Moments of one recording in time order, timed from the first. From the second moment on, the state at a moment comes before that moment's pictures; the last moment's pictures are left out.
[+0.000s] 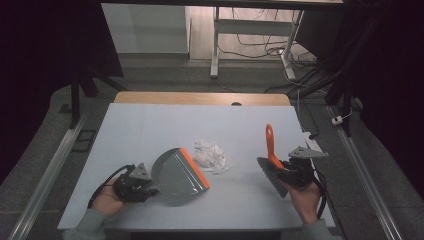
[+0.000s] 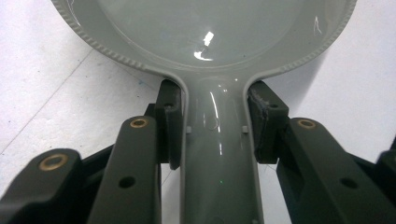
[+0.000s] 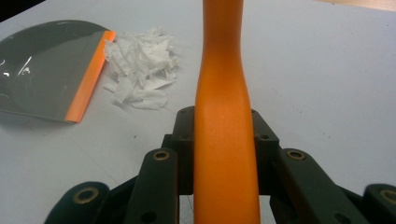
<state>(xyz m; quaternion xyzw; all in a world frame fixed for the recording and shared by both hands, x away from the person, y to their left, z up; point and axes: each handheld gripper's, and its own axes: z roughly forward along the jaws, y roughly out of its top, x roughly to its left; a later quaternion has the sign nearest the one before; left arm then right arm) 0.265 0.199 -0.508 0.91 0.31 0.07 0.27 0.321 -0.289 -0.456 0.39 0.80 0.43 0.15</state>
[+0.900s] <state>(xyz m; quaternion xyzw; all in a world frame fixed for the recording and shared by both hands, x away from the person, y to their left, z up) 0.268 0.199 -0.512 0.91 0.31 0.06 0.27 0.343 -0.261 -0.444 0.38 0.80 0.45 0.15</state>
